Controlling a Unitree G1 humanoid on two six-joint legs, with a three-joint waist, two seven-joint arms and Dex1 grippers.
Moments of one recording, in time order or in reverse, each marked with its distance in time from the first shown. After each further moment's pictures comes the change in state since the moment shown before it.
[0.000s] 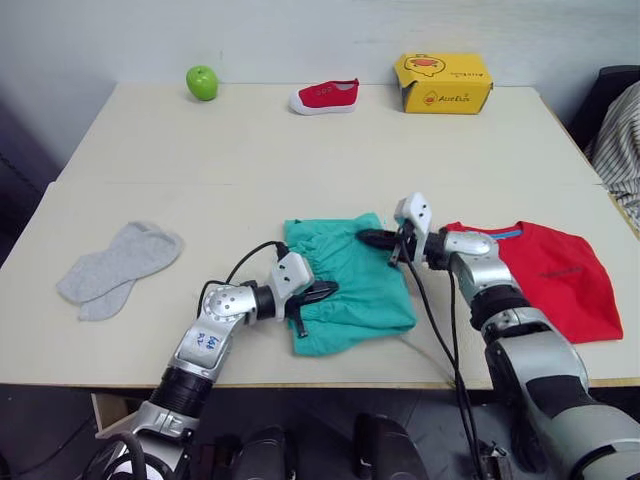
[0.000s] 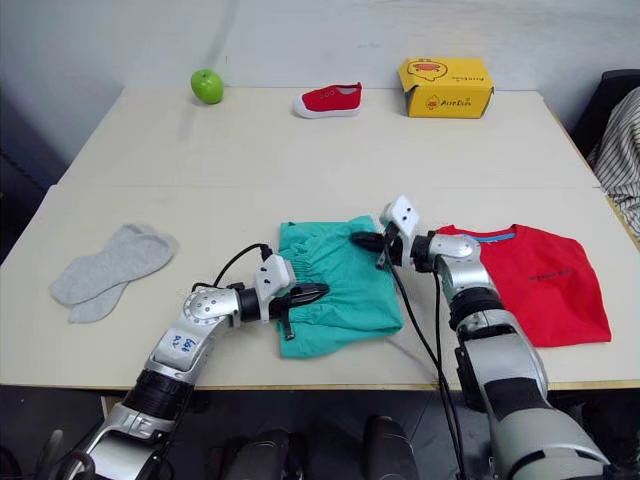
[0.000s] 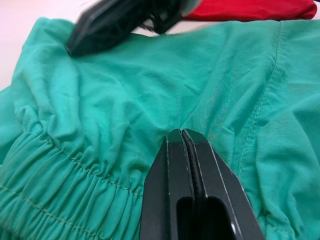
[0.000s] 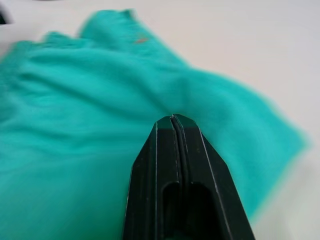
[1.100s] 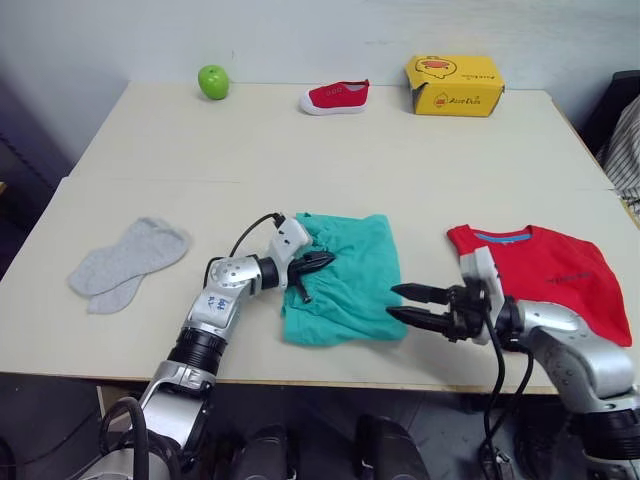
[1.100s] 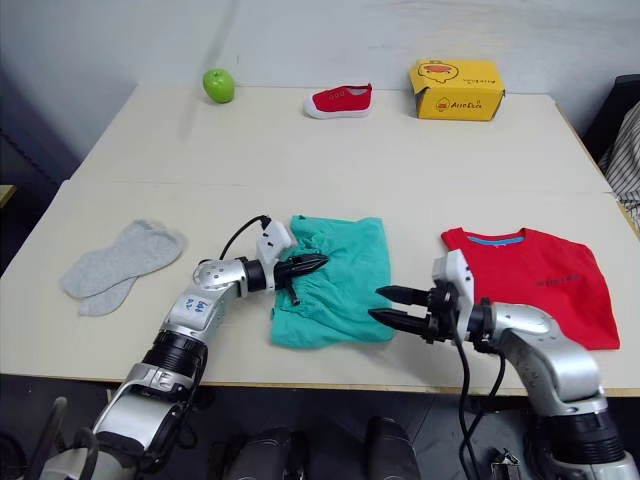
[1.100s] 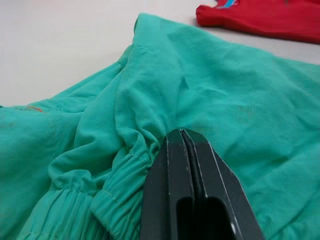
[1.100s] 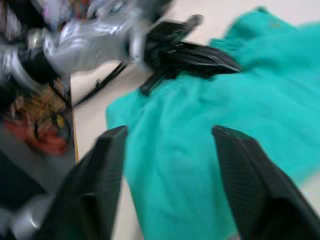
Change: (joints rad) left arm -0.210 -0.058 0.082 0.300 -0.034 -0.036 -0.017; right arm 0.743 -0.299 -0.164 -1.336 0.631 1.041 -0.117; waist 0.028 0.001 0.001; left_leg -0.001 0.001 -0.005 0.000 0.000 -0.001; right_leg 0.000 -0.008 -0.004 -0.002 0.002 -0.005
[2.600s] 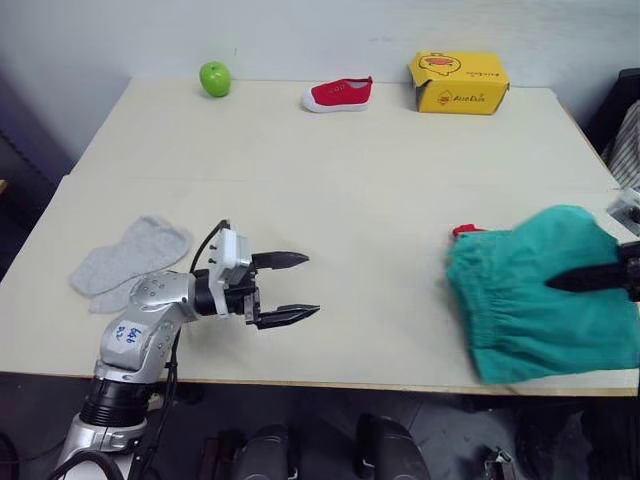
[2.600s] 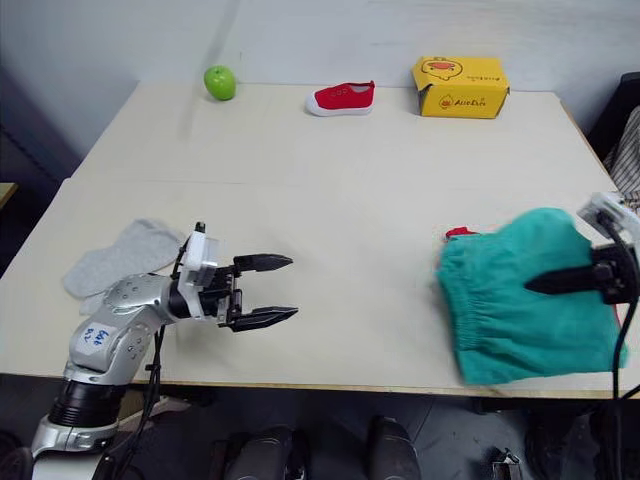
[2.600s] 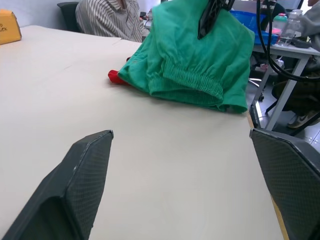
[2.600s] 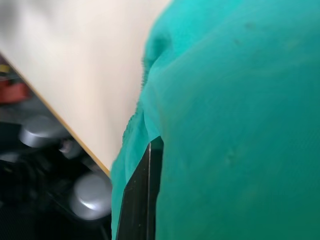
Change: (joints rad) left arm 0.279 0.264 0.144 -0.608 -0.400 0.290 -0.262; right arm -0.412 -0.738 0.333 0.626 -0.372 0.077 0.614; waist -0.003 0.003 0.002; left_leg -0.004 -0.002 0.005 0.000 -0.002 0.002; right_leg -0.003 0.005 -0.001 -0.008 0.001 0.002
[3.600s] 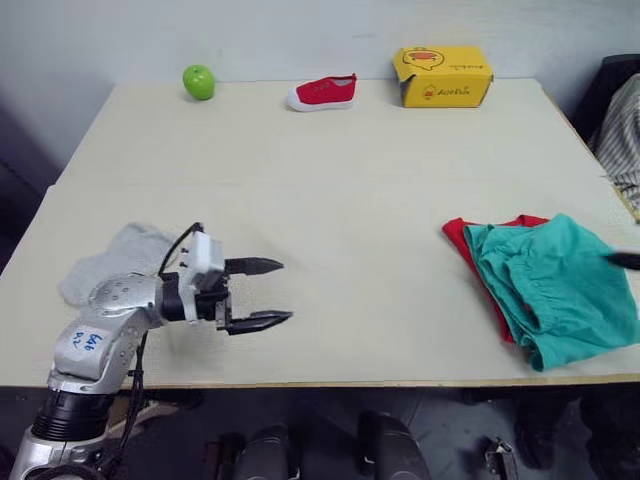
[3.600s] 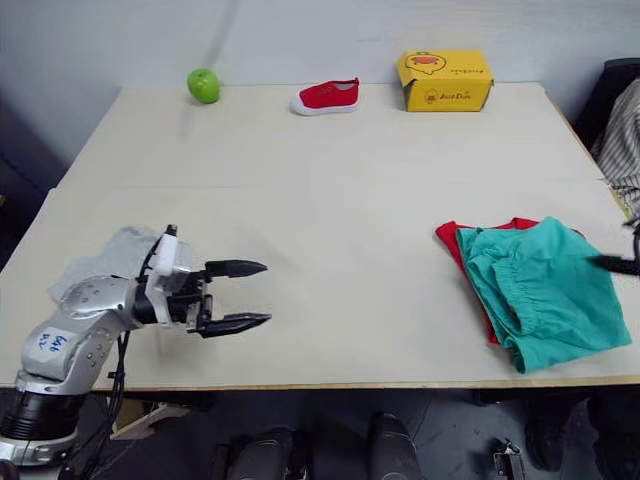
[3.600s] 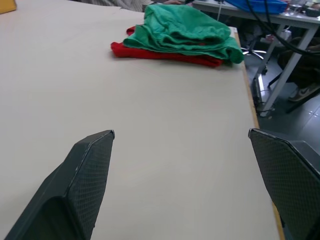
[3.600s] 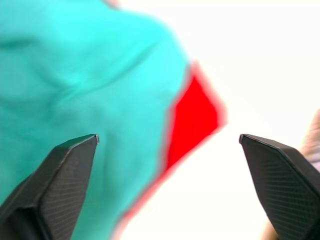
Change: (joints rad) left arm 0.069 0.173 0.077 -0.015 -0.034 0.035 -0.011; right arm -0.323 0.158 -0.181 0.775 -0.479 -1.116 -0.373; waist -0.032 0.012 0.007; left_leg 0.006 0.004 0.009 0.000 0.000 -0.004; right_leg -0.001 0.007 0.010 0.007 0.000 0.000
